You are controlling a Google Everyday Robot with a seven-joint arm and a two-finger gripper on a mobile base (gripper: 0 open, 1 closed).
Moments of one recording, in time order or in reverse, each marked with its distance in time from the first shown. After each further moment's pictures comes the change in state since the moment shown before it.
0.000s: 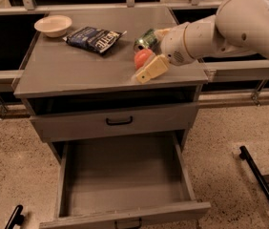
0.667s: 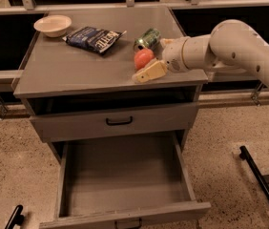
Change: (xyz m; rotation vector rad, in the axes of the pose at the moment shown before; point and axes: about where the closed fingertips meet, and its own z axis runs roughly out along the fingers) arm 0.041 -0.037 0.038 0.090 -0.064 0.138
